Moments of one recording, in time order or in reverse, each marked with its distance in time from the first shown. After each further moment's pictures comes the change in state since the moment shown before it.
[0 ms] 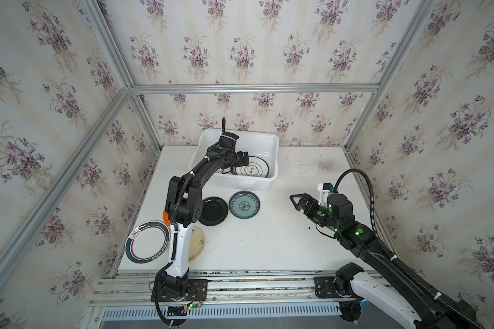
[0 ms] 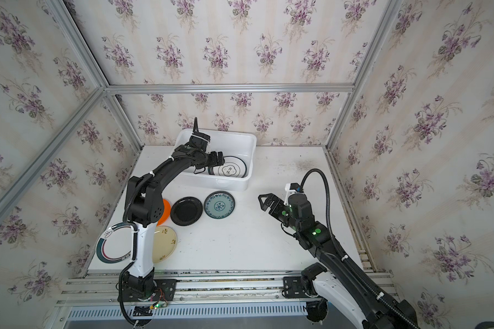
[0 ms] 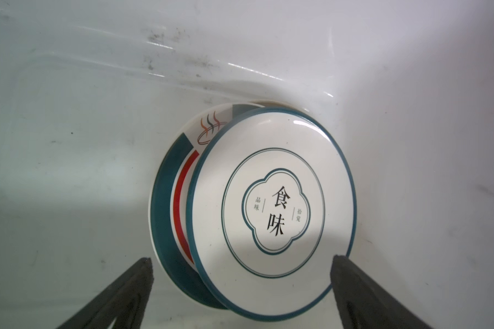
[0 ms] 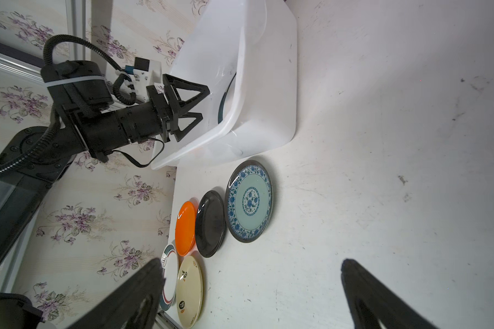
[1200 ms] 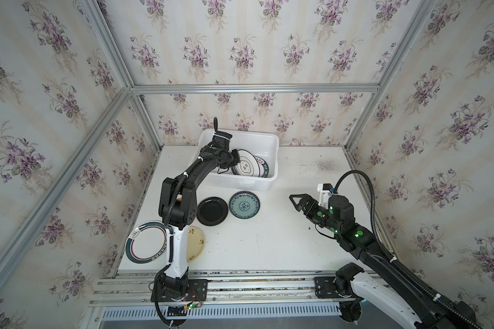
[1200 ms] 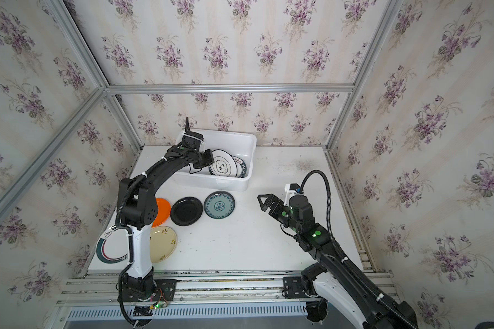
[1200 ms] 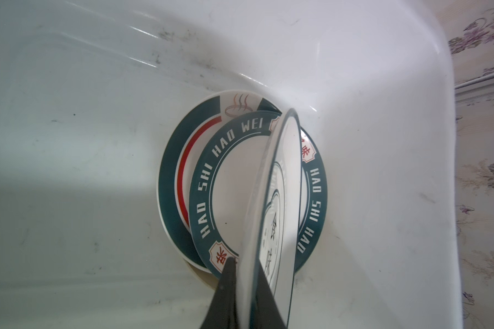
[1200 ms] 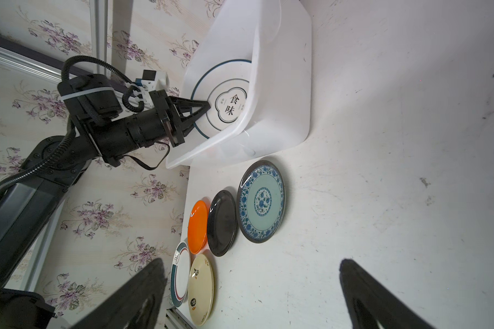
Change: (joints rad) left arm 0.047 -0.040 -0.076 0.051 0.091 -0.105; right arm 0.001 -0.025 -0.051 0.092 -0.039 0.035
